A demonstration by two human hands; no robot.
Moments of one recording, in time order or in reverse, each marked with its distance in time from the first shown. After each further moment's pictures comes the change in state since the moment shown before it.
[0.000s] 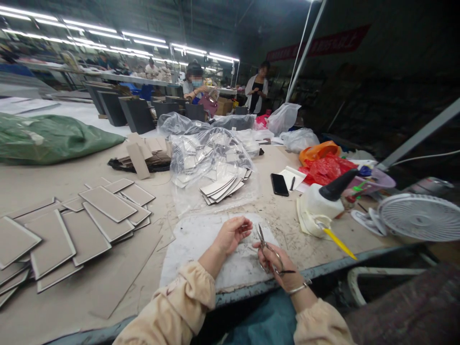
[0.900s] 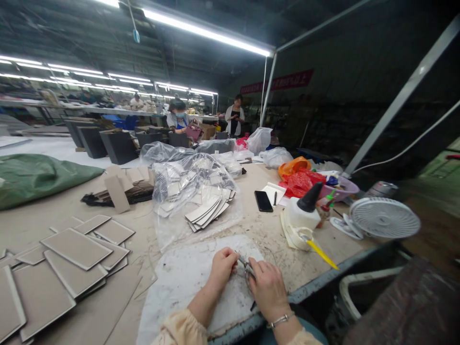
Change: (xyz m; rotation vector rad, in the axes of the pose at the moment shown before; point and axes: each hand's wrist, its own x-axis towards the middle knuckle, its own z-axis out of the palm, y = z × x) left_hand 0.000 -0.025 0.006 0.599 0.160 0.079; right_hand 0.005 0.004 0.010 -1.463 0.480 -0.391
